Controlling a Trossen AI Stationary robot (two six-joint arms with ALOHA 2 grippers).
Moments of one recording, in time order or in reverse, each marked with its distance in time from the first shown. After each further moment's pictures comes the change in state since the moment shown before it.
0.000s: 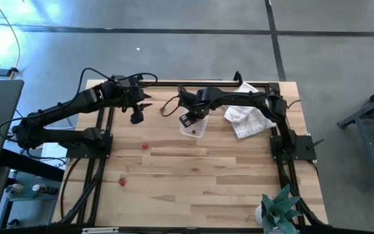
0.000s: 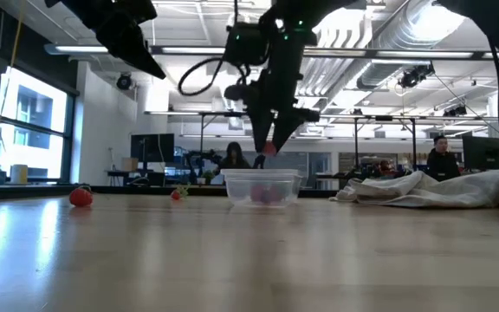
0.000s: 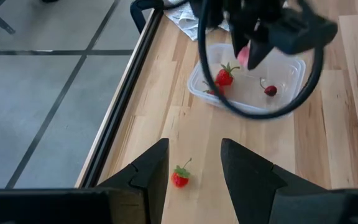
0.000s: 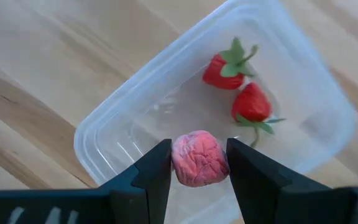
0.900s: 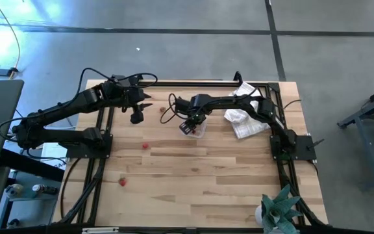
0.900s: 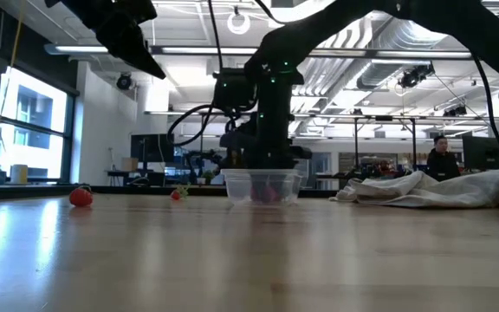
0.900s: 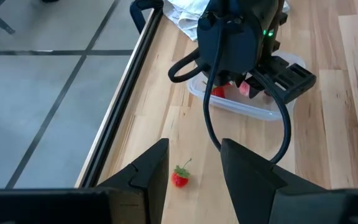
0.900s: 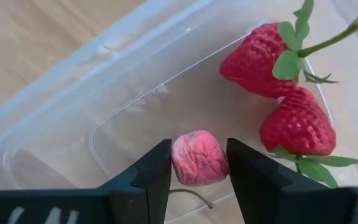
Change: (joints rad) left arm 0.000 0.000 0.000 0.000 0.000 0.000; right arm -0.009 0.165 0.000 0.048 -0.041 -0.135
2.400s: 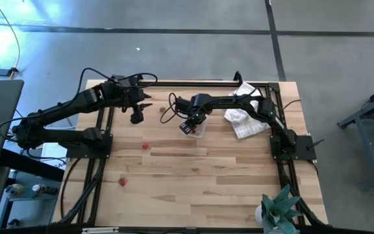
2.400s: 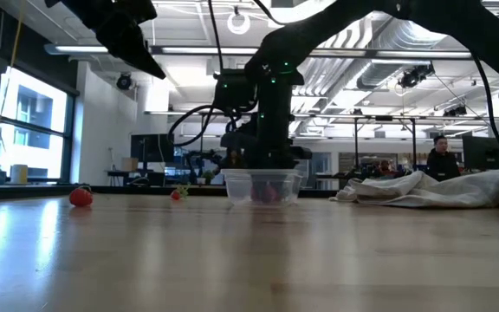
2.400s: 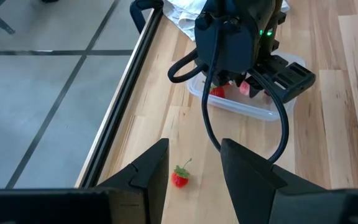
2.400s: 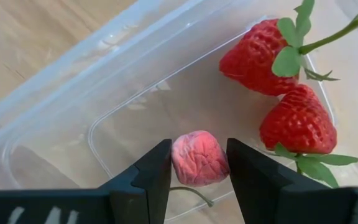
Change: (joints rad) left arm 0.000 0.000 0.000 0.000 0.000 0.000; right arm -0.003 0.000 0.000 -0.005 -0.016 -0.003
